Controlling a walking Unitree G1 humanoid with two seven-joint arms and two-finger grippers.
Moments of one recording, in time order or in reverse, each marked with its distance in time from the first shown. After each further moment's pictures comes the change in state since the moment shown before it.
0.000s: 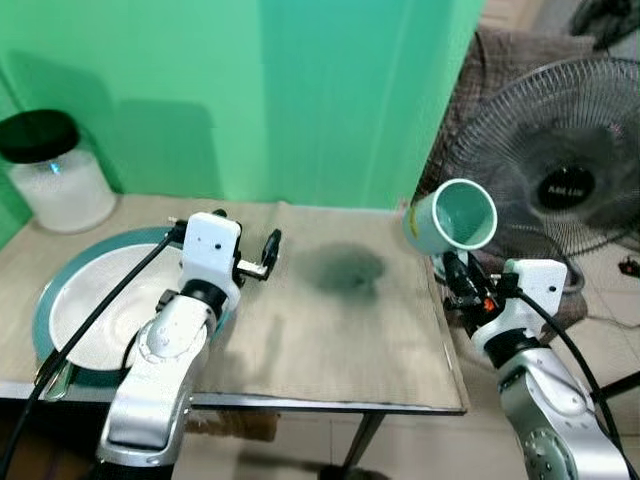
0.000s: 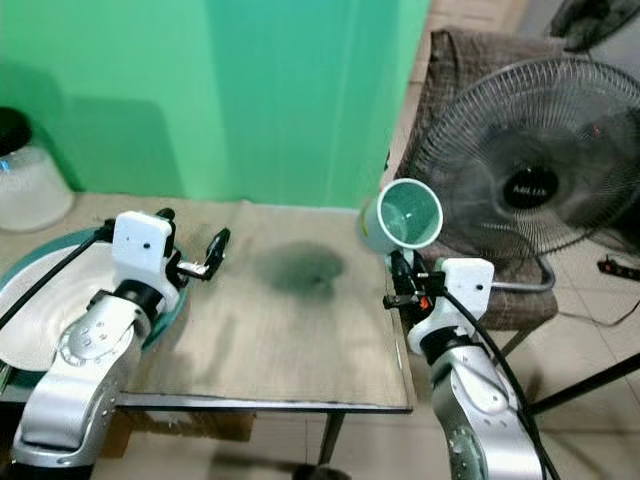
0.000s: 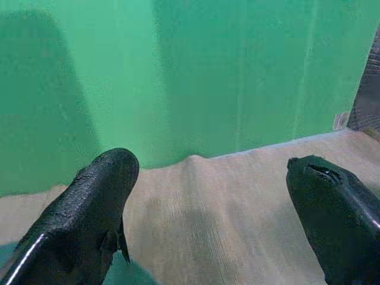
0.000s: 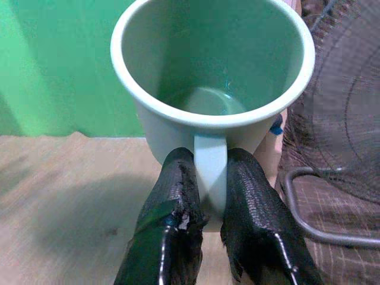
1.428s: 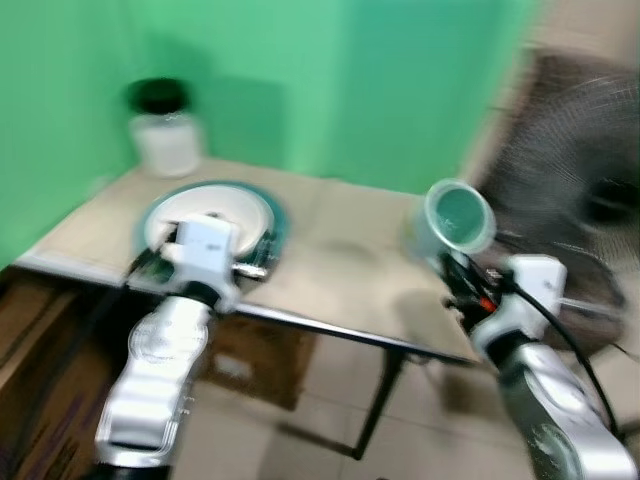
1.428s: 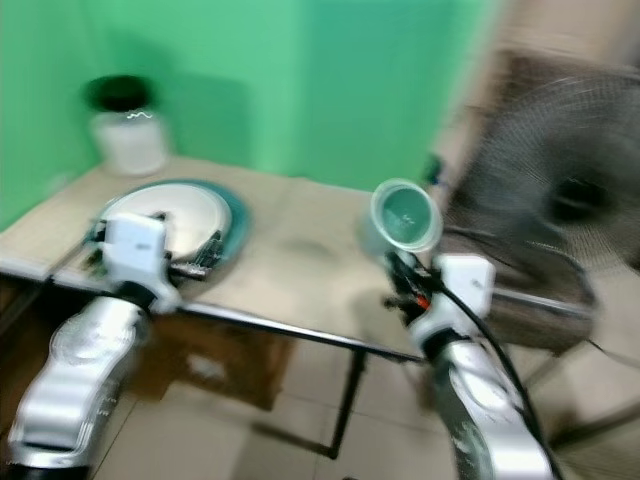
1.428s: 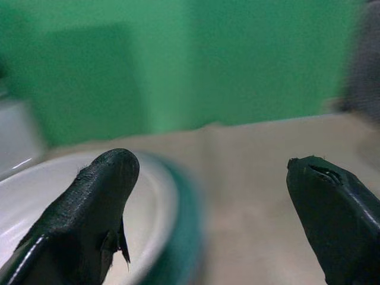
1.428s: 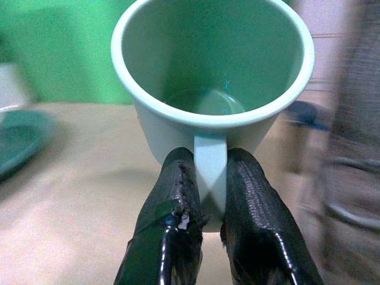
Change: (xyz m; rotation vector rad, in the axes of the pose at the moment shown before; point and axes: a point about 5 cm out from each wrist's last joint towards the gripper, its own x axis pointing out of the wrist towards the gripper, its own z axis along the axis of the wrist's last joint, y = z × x) left arm -0.001 -0.002 -0.004 0.003 0.023 -0.022; right arm -0.001 -0.005 -0.003 0.020 0.052 -0.014
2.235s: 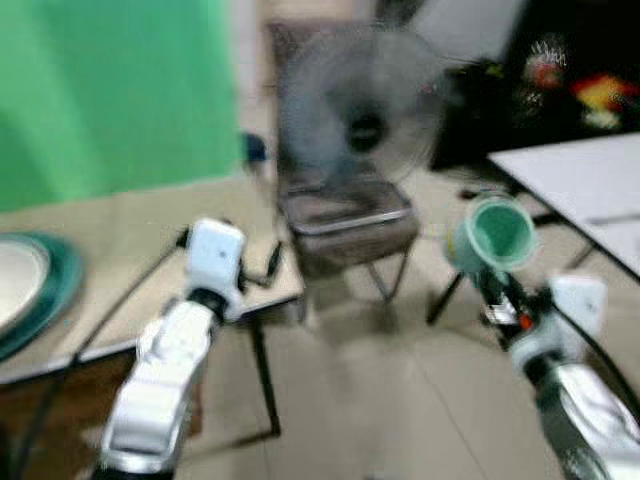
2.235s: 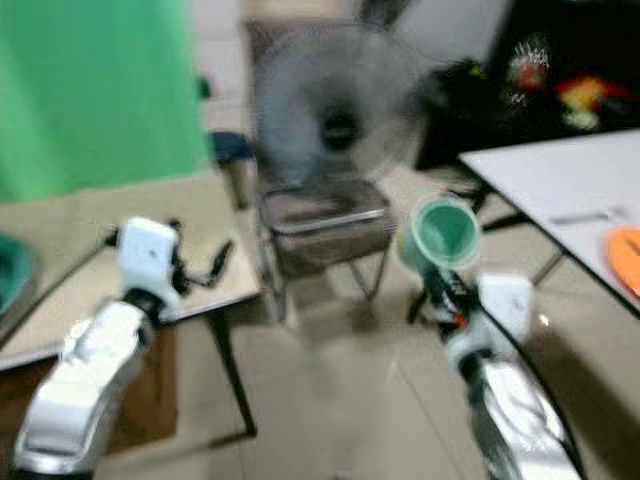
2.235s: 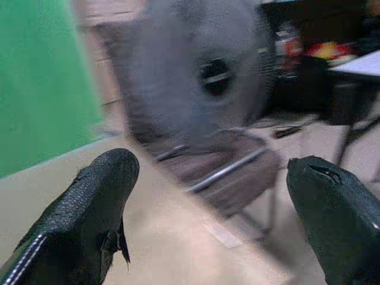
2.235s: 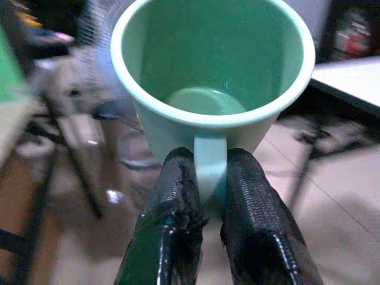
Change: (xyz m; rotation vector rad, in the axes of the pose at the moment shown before) left arm -0.002 -0.002 -0.007 -0.008 0.022 -0.027; right arm -0.025 -0.034 -0.005 -0.070 0.030 -0.131
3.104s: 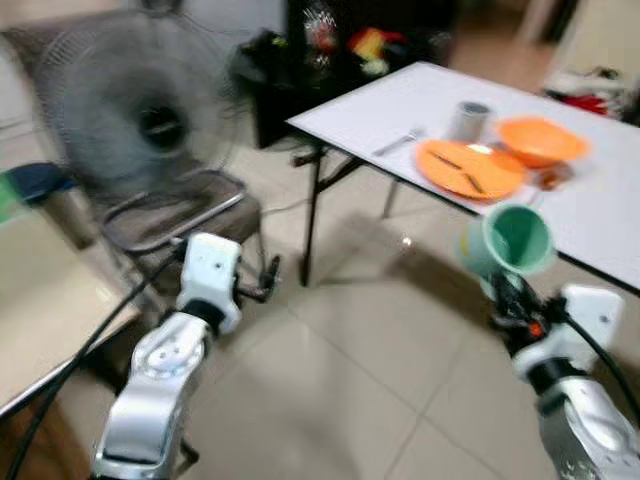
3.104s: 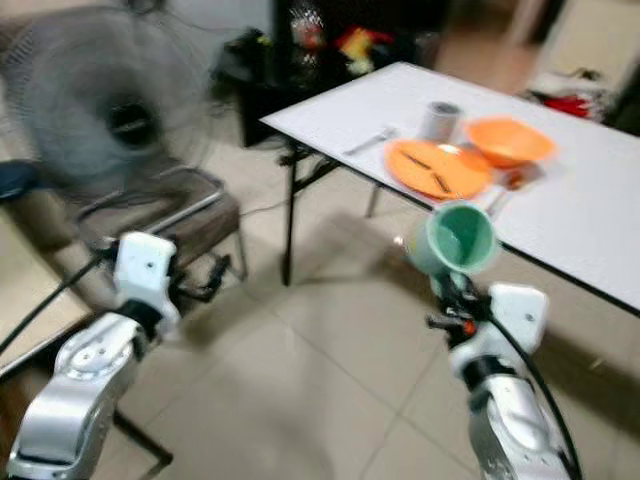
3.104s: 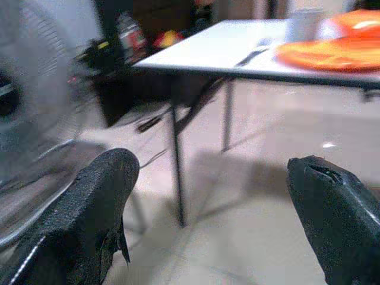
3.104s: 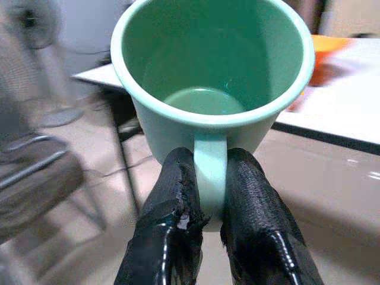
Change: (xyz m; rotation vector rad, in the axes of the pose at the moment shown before) left arm -0.007 0.001 -0.008 -0.022 0.045 -0.017; right arm -0.004 0.001 -0.001 0.046 -0.054 -0.073
